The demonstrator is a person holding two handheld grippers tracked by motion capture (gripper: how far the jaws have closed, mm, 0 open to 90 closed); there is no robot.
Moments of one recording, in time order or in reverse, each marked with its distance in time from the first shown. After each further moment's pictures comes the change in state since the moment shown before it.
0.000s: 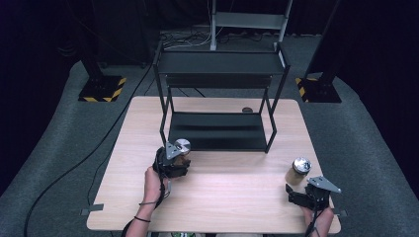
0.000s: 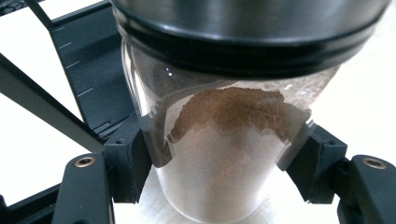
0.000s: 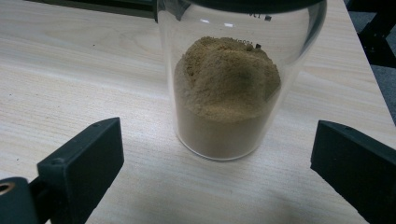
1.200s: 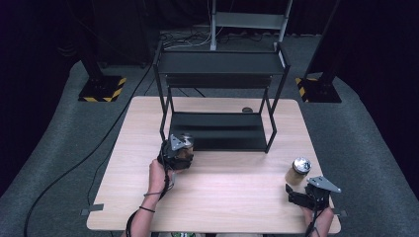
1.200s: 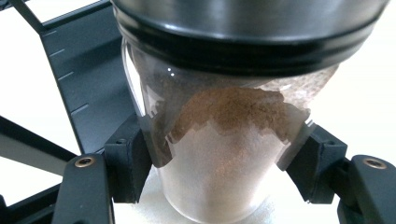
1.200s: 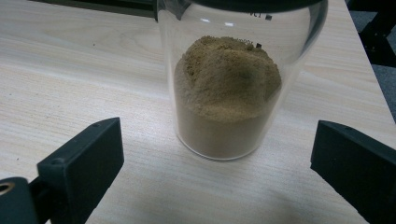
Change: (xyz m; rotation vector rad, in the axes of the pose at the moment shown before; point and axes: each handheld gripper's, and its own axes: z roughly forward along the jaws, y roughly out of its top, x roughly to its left) left arm 0.009 0.021 0.024 0.031 -0.004 -0.006; right arm 0.000 0.001 0.000 0.003 0.002 0.000
